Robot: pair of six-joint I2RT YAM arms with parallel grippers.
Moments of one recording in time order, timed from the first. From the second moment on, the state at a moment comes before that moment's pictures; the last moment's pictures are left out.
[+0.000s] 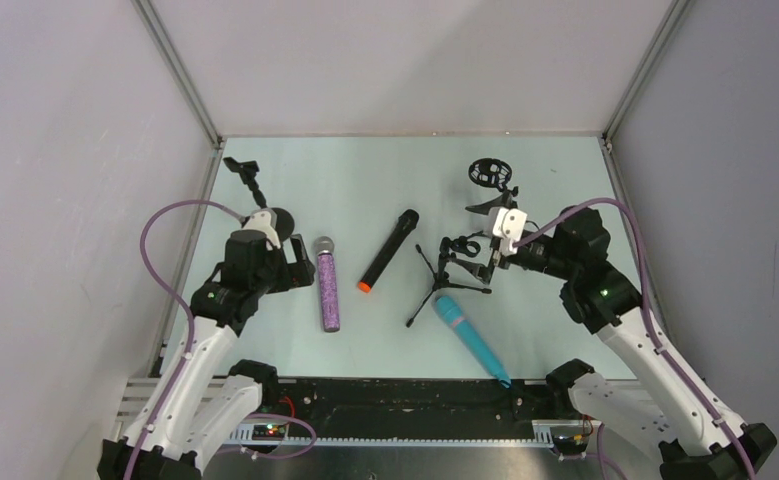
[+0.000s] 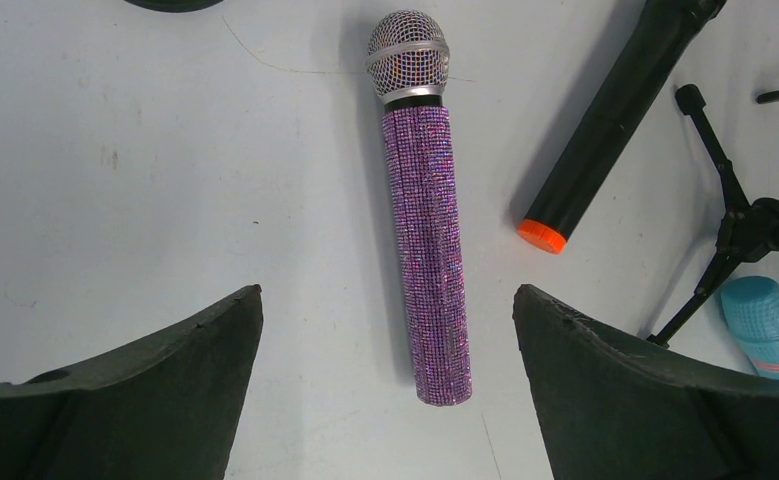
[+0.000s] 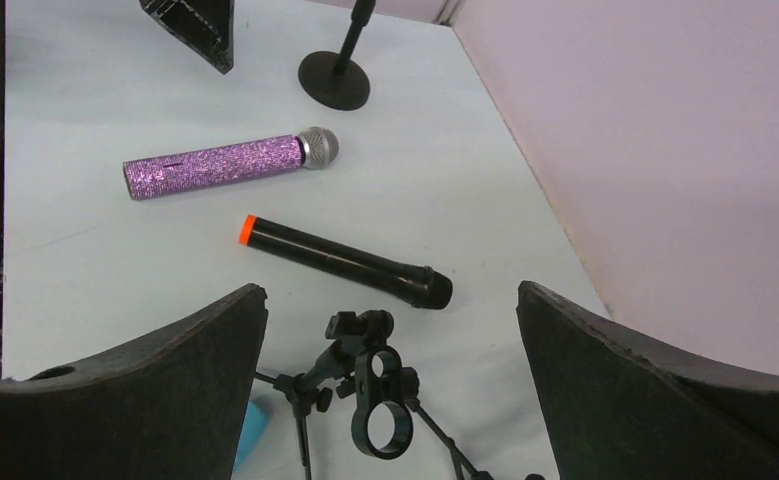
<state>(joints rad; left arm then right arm) -0.22 0.77 0.70 -0.64 -0.05 -0.35 0.49 0.83 0.89 -0.19 -0.65 -0.54</state>
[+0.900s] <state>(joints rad) -0.22 0.77 0.70 -0.65 -0.08 -0.35 0.46 0.73 0.86 -0.49 -0.05 0.24</state>
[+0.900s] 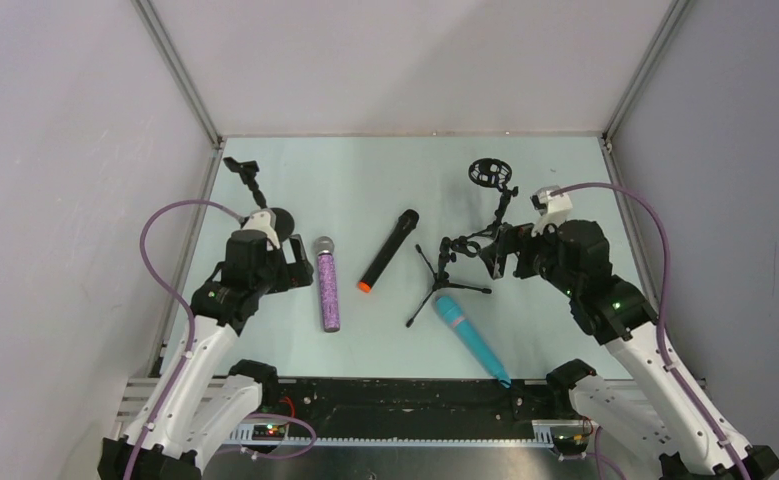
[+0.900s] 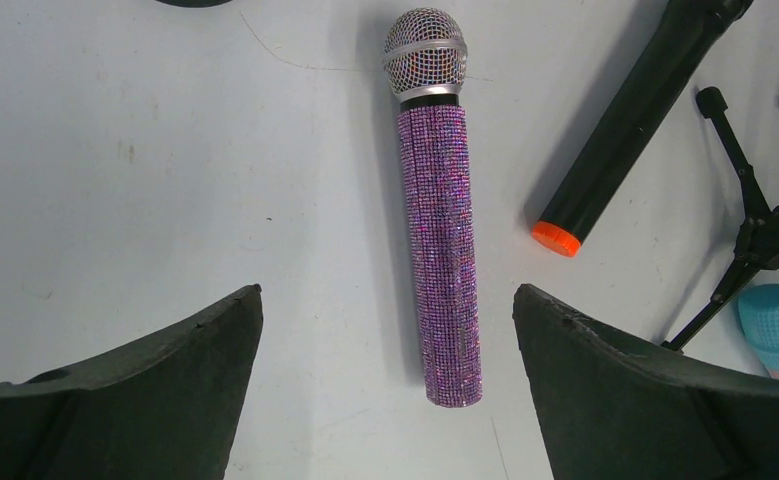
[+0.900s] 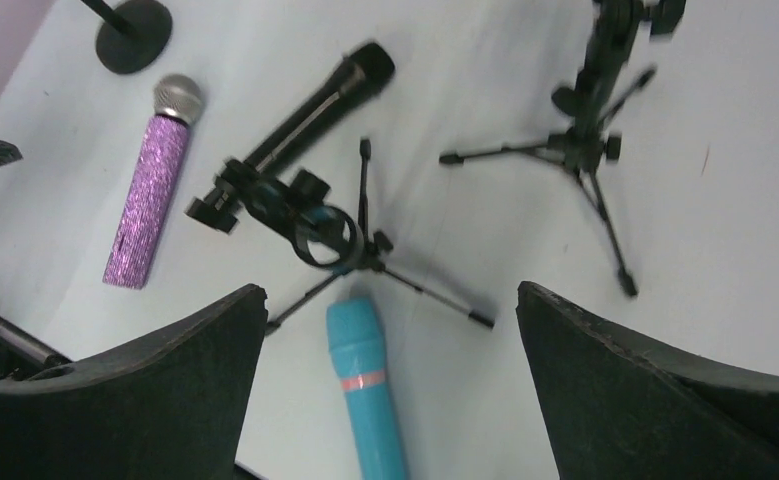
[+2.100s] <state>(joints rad) -0.22 0.34 0.70 -0.60 -0.07 -0.34 0.90 1.04 0.74 -0.67 0.14 0.46</state>
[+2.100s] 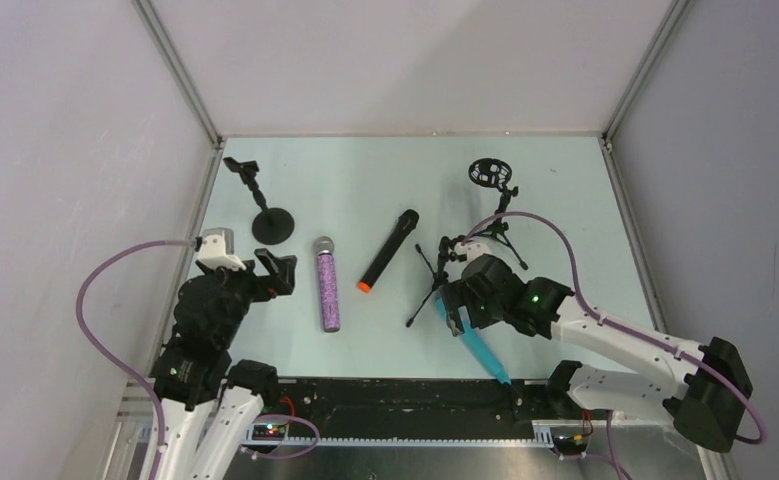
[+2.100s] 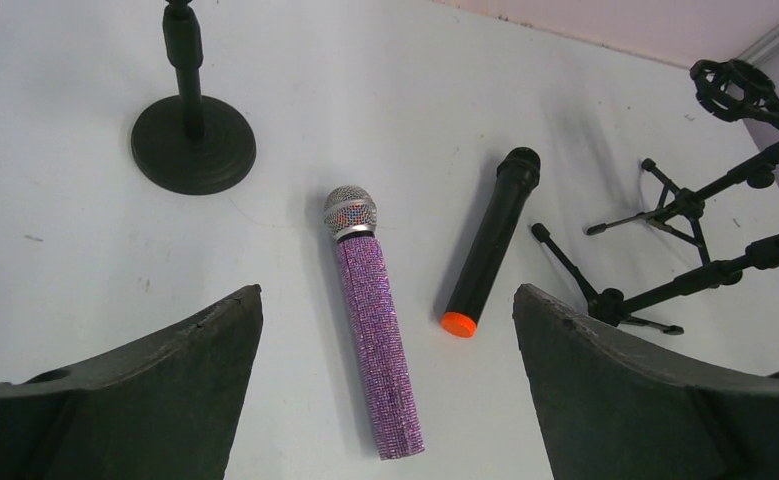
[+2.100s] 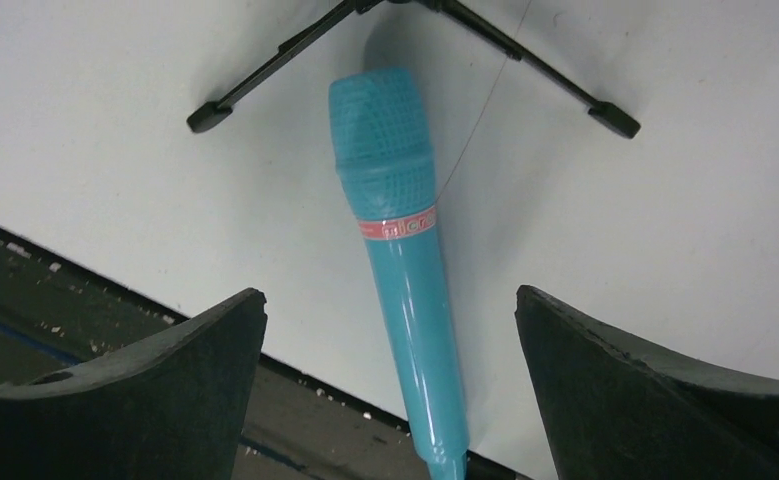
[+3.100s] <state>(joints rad) -0.22 0.31 0.70 -0.60 -0.07 -0.34 1.05 0.93 0.70 -0.62 0.39 0.52</state>
